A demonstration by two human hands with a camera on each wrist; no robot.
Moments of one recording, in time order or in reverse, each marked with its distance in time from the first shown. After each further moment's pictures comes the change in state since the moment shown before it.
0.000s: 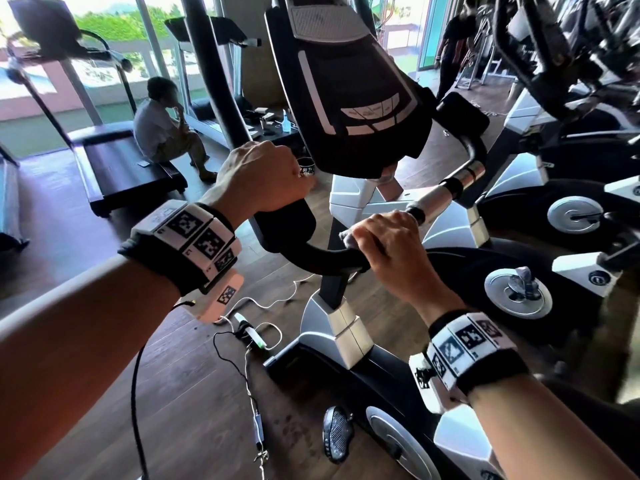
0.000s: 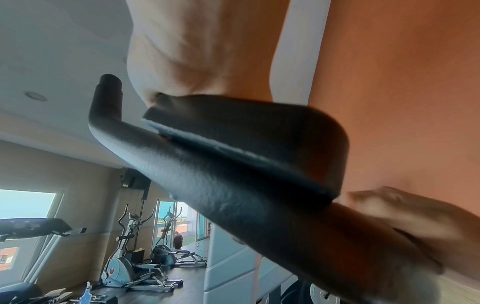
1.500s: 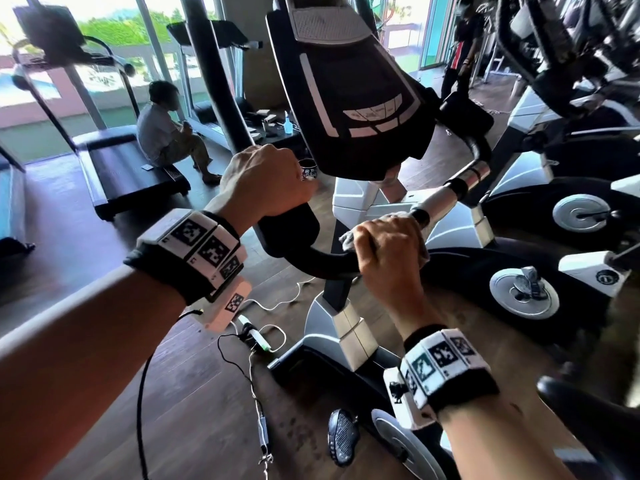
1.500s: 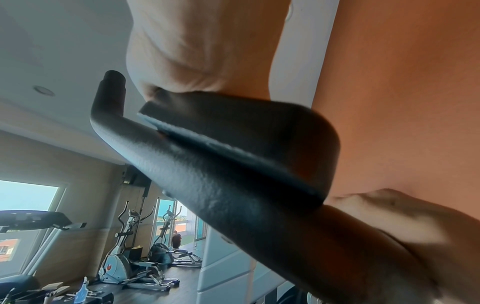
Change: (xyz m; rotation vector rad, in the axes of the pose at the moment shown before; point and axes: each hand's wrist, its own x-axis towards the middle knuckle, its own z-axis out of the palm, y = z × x) left_hand 0.001 0.002 0.001 -0.019 0.030 -0.076; right_hand 0.003 -0.019 0.027 -0.017 0.250 0.104
